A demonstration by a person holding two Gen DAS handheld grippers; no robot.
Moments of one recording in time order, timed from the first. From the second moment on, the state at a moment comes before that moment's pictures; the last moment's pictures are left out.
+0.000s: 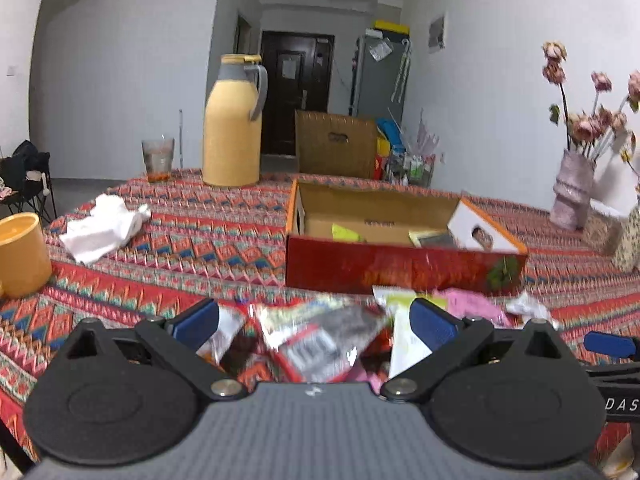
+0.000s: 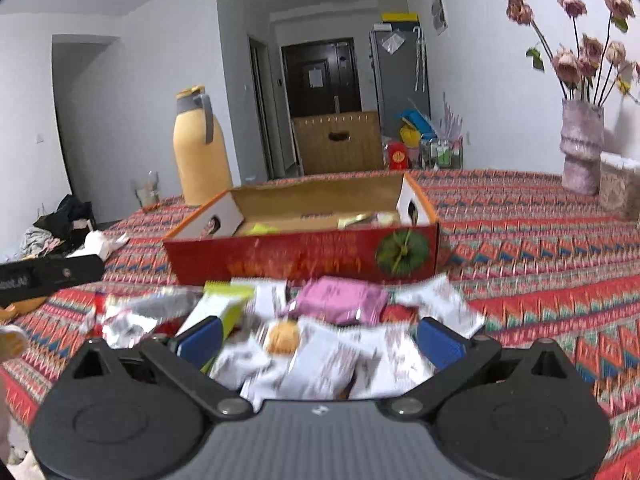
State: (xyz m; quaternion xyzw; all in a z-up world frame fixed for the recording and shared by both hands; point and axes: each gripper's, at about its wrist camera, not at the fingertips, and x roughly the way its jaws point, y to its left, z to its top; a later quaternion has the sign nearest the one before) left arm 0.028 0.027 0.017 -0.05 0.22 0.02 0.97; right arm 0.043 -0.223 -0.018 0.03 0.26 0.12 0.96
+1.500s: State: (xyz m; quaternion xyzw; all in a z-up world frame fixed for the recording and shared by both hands) left arm 0.014 -0.029 -0.030 -0.01 0.33 -0.04 0.94; right arm -0.006 -0.242 -0.045 0.05 0.27 0.15 0.95
